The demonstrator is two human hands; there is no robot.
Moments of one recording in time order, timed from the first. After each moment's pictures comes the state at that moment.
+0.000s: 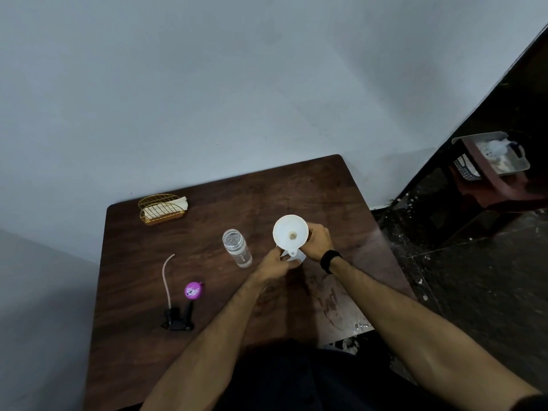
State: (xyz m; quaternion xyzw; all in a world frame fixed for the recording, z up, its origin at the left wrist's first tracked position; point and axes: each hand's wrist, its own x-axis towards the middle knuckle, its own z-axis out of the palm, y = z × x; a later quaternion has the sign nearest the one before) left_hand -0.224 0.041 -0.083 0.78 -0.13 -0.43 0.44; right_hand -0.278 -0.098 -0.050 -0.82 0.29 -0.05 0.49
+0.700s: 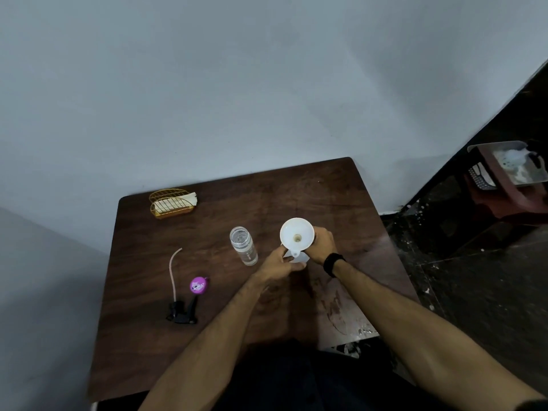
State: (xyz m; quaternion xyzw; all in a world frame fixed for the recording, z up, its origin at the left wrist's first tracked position) left_hand -0.225 0.050 -0.078 0.76 -0.12 -0.43 0.48; right_hand -0.274 -0.097 -0.063 -0.83 0.29 -0.04 0.48
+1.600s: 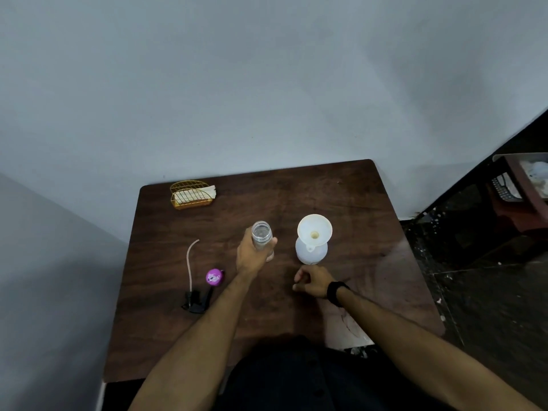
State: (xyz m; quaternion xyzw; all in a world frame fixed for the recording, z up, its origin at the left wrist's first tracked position) left_hand -0.192 0.128 -0.067 0.85 -0.02 -0.17 0.50; right_hand -0.299 -0.043 -0.113 -0.85 0.17 0.27 0.42
